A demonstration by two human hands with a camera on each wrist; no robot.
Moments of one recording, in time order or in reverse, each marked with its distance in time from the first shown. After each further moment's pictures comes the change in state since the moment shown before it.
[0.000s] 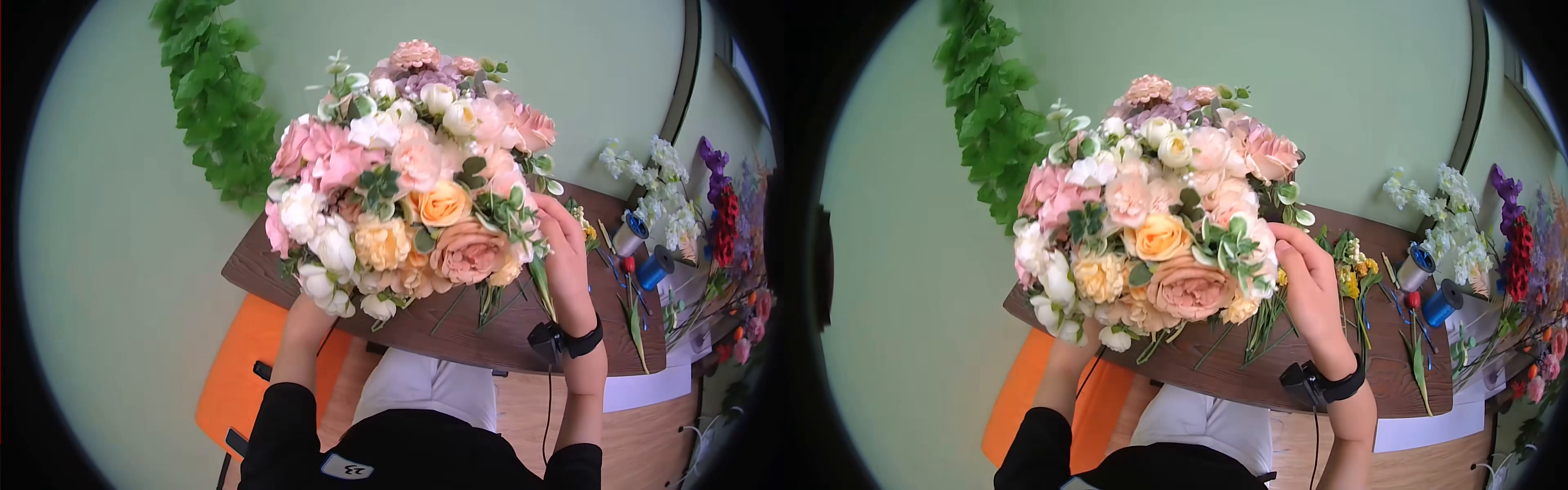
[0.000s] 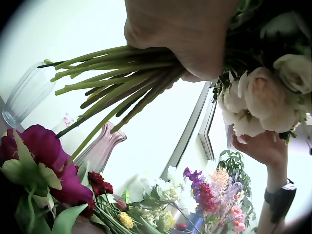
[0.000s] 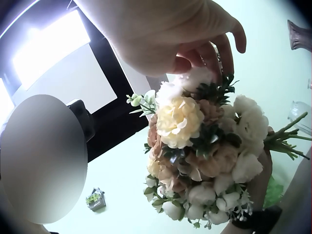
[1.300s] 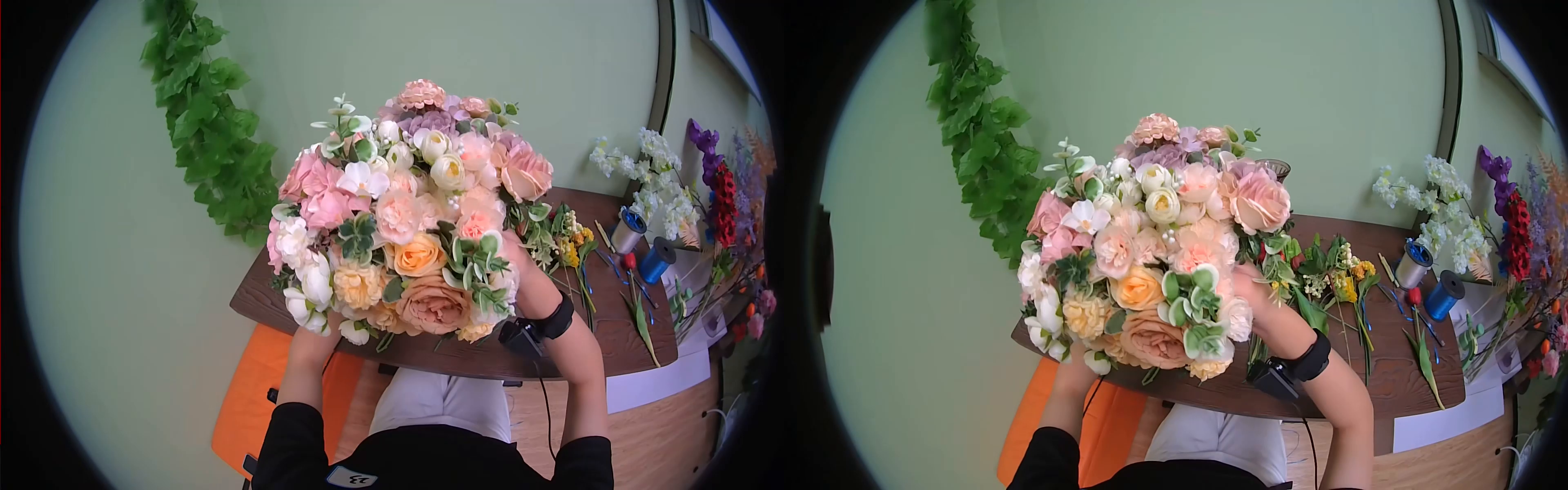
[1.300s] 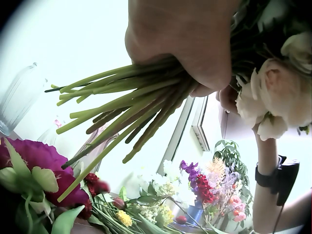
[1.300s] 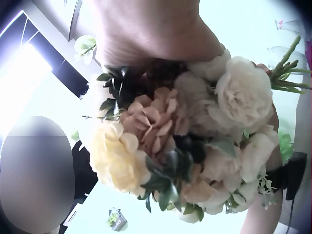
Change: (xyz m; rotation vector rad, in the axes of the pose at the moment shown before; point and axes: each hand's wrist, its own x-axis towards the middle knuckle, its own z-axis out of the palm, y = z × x) left_hand -0.030 0.004 -0.024 0.340 0.094 -0.105; right_hand 0.018 0.061 0.013 0.782 -0.341 0.353
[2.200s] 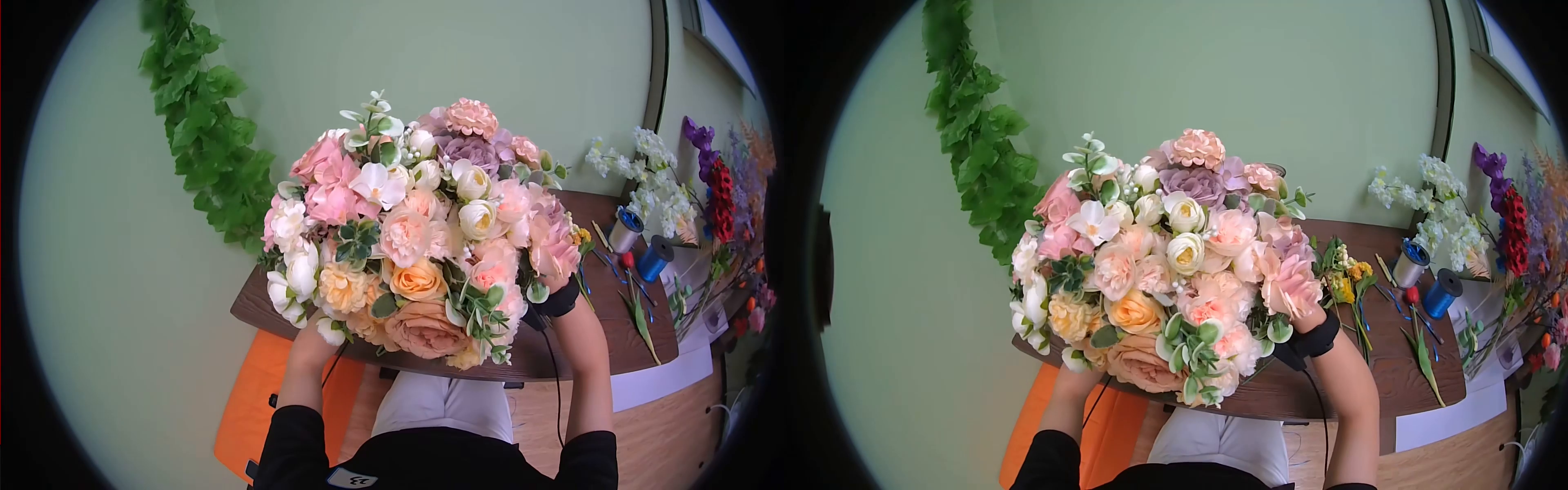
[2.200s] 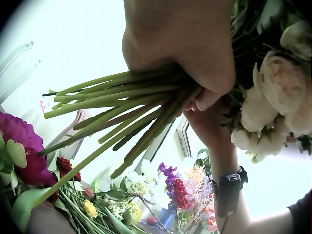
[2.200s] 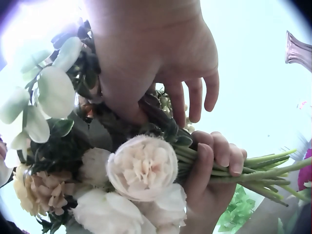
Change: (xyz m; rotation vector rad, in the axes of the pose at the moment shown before) left_hand -0.020 -0.010 -0.012 0.189 0.099 -0.096; right_hand -0.006 -0.026 -0.036 -1.149 0.124 -0.427
